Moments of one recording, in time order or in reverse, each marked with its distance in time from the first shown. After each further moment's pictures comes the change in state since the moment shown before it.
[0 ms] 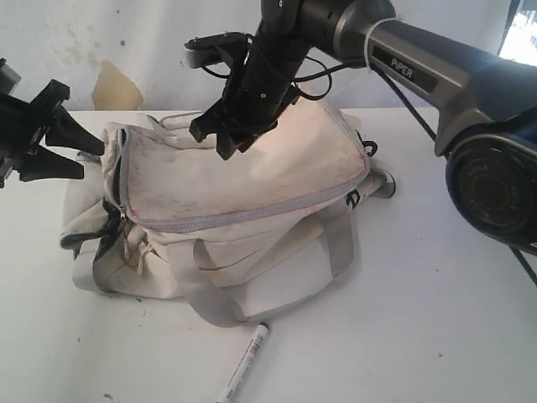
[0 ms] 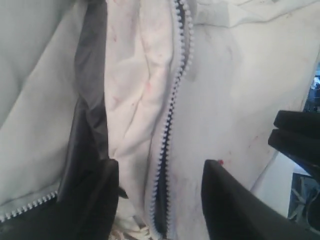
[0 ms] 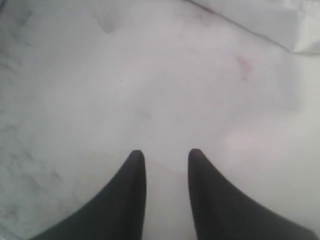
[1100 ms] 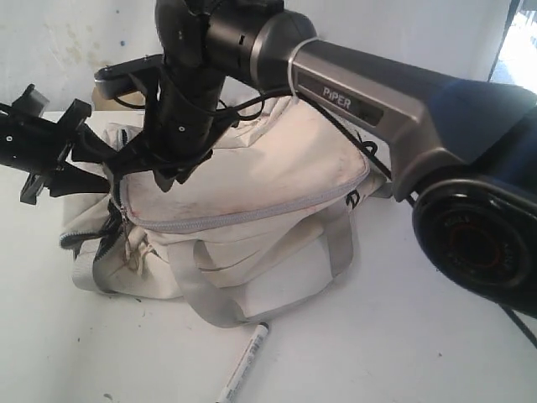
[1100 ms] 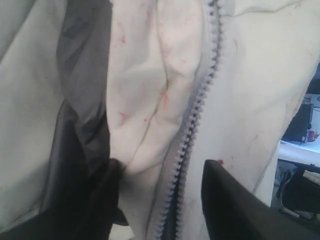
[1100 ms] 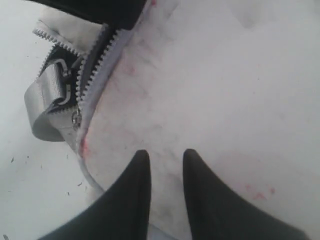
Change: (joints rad) left arm -0.026 0.118 -0.011 -0.106 0.014 0.077; right arm 0.229 -0.057 0.056 -0.161 -0.029 0.233
